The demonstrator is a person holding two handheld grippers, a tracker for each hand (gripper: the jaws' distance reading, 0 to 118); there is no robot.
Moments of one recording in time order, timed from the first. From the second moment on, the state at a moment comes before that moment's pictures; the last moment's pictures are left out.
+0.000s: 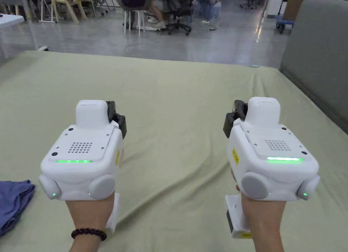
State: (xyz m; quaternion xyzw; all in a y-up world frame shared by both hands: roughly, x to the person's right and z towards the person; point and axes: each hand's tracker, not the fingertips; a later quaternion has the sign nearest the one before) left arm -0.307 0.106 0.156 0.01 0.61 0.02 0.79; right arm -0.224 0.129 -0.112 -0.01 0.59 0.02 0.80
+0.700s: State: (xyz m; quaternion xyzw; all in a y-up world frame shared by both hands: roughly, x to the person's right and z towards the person) left arm -0.269 0.040 0.140 -0.04 0.58 0.03 0.81; right arm -0.181 0.062 -0.136 -0.02 0.55 0.04 0.83
